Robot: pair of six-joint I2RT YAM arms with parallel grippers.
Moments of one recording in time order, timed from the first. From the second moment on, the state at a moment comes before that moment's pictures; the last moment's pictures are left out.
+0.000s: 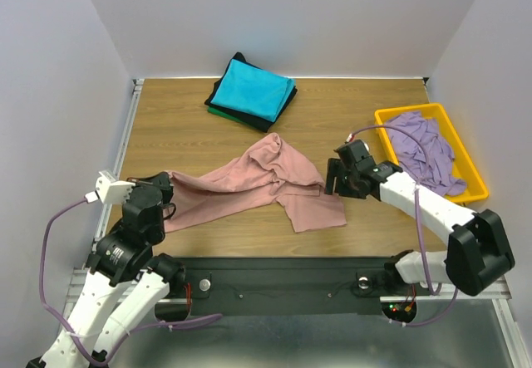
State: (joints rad) left arm -0.49 0.41 0.73 -0.70 -0.76 -1.20; right arm 0.51 1.27 0.84 -0.57 0.17 0.60
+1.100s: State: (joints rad) left arm -0.49 0.40 0.81 -0.76 -0.82 -1.25; right arm 0.55 1.13 0.99 -0.46 0.44 0.50
